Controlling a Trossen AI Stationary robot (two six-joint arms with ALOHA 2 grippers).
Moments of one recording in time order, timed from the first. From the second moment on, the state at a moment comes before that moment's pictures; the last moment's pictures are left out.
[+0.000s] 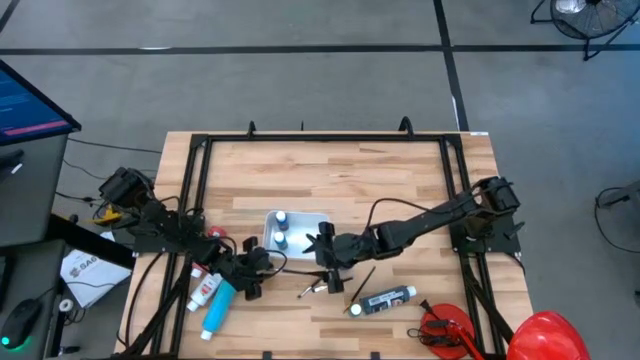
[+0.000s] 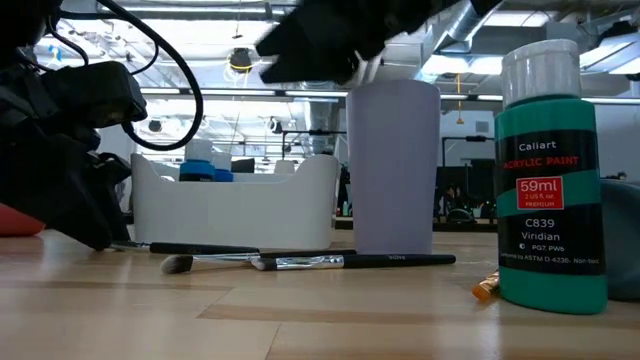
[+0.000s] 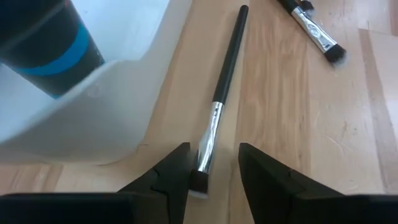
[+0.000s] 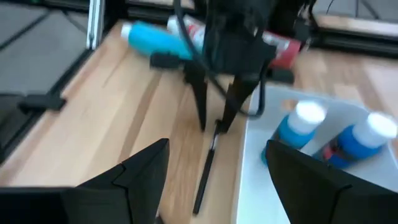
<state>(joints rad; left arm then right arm) -0.62 1.51 0.44 0.13 -0.41 -0.68 0.30 1.83 1.18 0.12 0.16 0.02</state>
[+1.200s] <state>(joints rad) -0.67 1.63 0.45 0.21 -0.43 -0.76 0.29 1.87 1.18 0.11 0.16 0.02</state>
